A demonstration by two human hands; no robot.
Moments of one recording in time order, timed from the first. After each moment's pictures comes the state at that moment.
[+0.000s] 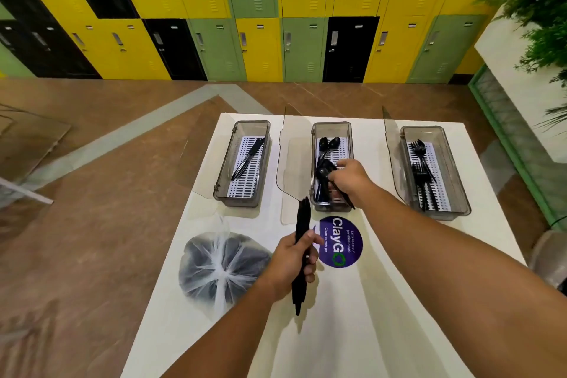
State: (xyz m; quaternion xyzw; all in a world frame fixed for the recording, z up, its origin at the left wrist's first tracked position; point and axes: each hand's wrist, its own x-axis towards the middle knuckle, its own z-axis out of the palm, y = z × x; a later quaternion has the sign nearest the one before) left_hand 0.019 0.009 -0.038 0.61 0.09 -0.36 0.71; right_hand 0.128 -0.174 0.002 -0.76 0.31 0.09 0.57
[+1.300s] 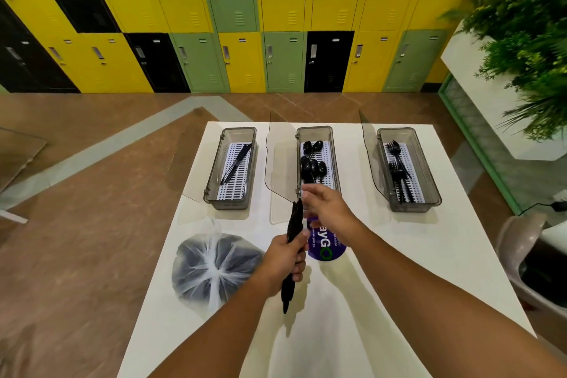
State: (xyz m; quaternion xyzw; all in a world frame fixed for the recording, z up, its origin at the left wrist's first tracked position) left_hand 0.010 0.008 -0.030 0.62 0.08 -0.38 0.68; right_hand 0.043 -0.141 0.003 -0.72 0.20 0.08 0.66
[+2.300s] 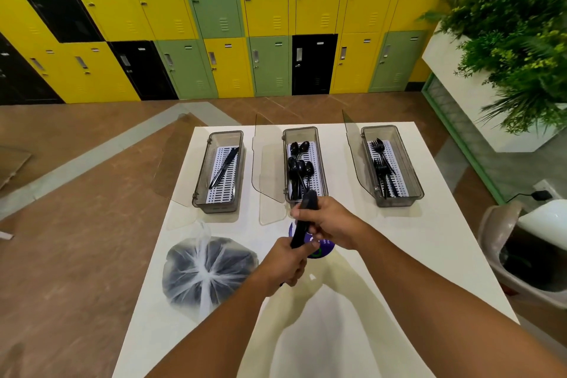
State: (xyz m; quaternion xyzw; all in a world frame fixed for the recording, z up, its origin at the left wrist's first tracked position) left_hand 0.000 -0.003 -0.021 0.68 -0.01 -0.42 0.60; right_hand 0.018 -0.164 0.009 -0.67 0.17 0.18 0.70
